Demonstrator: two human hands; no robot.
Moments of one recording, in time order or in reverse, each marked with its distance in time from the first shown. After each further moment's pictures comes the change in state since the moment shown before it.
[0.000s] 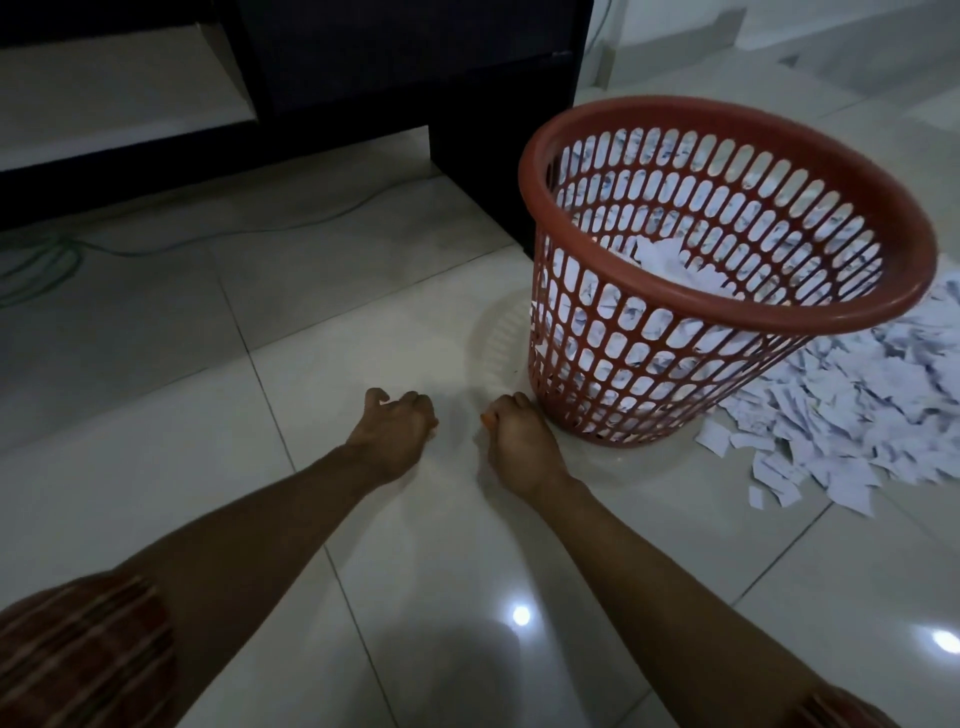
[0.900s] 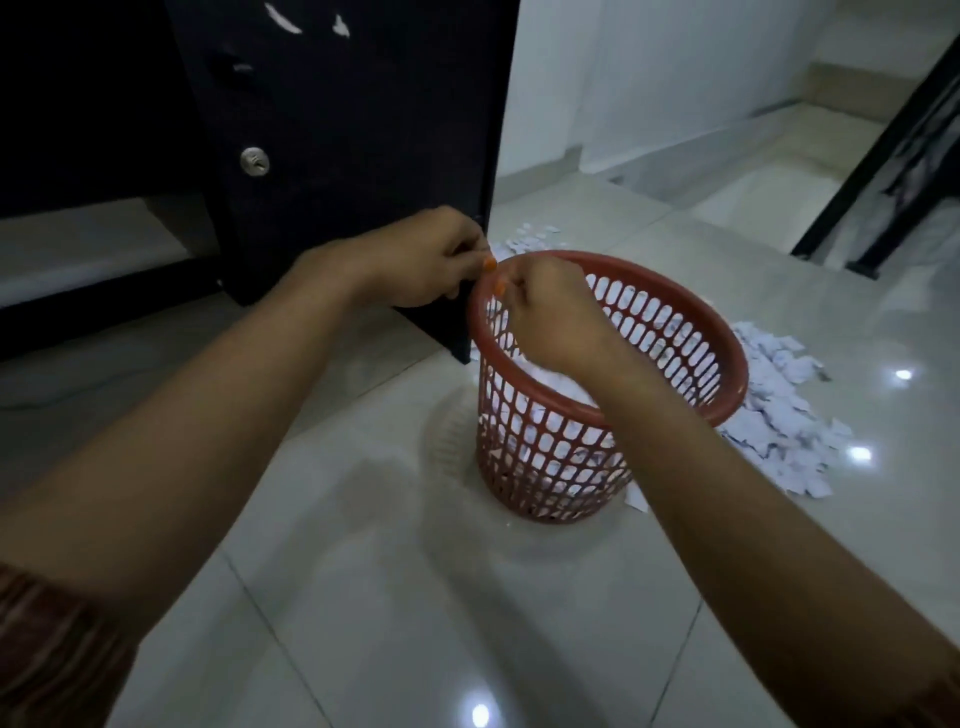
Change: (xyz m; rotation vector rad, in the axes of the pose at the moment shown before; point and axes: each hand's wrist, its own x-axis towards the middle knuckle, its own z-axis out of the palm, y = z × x) left_hand 0.078 -0.021 -0.340 -0.627 0.138 0.400; right_hand 0.064 -0.129 -0.259 -0.074 0.343 0.019
